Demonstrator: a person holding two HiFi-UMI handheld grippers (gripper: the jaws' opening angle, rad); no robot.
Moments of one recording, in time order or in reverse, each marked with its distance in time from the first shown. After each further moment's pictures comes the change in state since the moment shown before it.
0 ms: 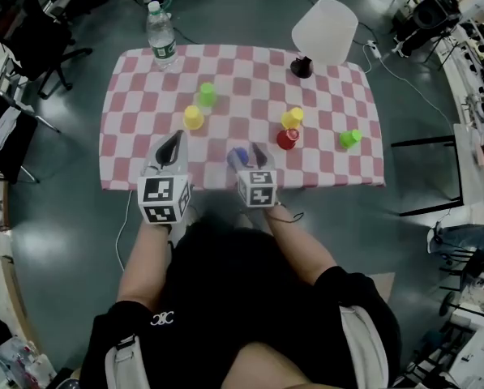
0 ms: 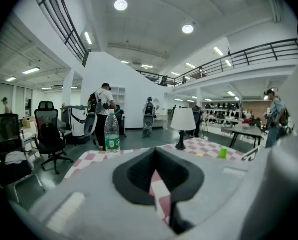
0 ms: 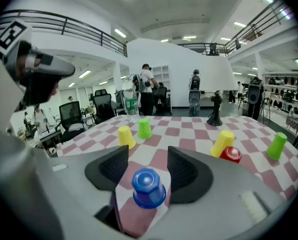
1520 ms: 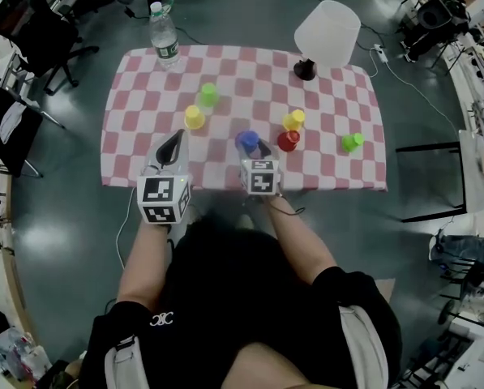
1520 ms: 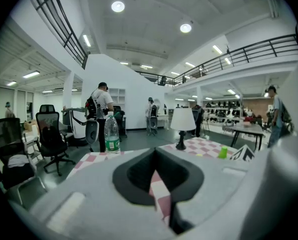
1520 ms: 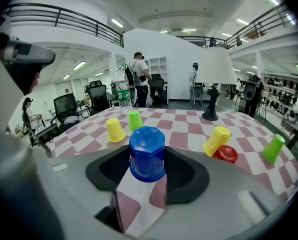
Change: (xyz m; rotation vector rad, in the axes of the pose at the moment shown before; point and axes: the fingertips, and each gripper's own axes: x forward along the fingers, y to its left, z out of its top) left arm -0.001 -0.007 0.008 0.023 -0.001 0.018; right arm 0.020 -0.030 -0.004 -0.003 0.098 -0.051
